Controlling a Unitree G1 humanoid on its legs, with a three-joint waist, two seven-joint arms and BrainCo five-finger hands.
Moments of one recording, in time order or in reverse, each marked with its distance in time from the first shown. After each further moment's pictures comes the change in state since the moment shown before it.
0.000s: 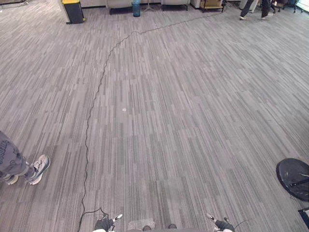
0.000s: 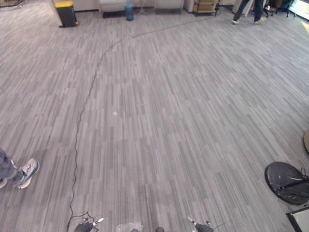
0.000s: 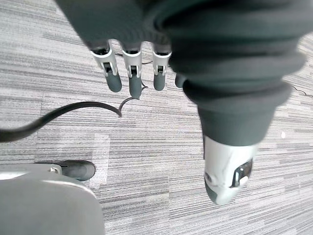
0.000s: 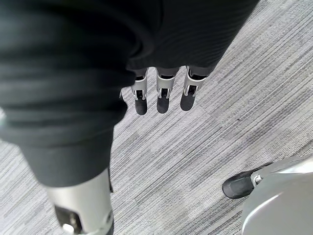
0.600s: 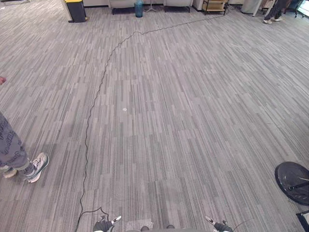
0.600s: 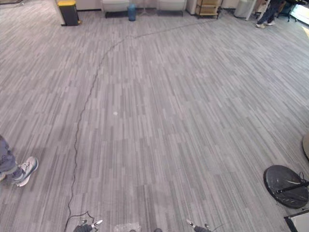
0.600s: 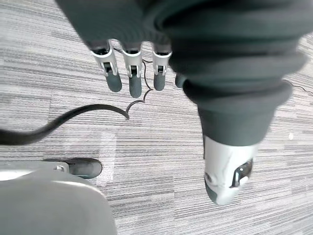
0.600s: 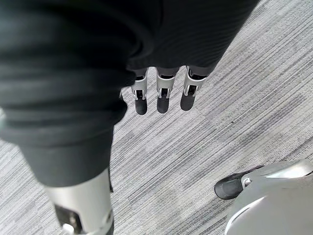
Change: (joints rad) left arm -0.027 0.027 0.000 0.019 -0.001 0.008 -0.011; right arm -0.014 0.000 0.003 0.033 -0.002 0.015 0.017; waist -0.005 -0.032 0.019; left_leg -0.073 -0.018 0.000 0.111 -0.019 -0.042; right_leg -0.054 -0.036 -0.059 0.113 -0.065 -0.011
